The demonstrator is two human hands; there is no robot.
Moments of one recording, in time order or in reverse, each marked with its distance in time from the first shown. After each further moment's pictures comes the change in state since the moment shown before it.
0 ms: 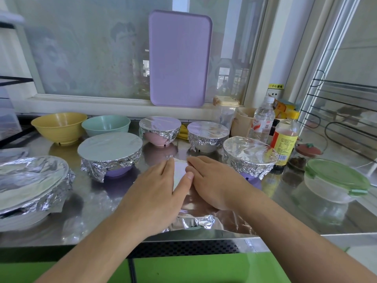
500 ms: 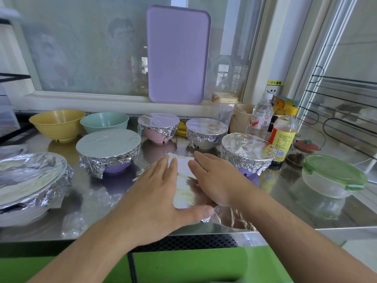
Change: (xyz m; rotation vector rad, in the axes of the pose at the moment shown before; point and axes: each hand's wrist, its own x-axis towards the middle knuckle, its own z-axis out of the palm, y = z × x) left_hand -0.022 0.003 -0.008 0.095 -0.173 0.062; right_hand -0.009 0.005 -0.002 0.062 -0.085 0.131
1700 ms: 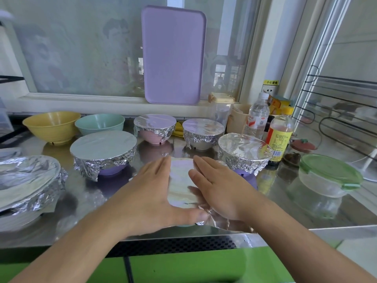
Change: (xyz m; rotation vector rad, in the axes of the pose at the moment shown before) left_hand 0.007 0.002 -0.016 -0.195 -0.038 -0.027; right_hand -0.020 0.013 0.009 0.289 0.057 -0.068
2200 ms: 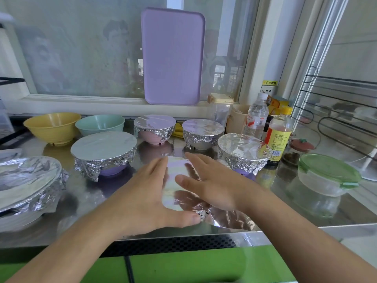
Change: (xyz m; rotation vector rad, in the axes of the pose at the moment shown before) left_hand -0.007 -0.006 -0.006 -0.115 -0.011 0.059; right_hand 0.000 -0.023 -0.024 -0.139 -0.132 -0.046
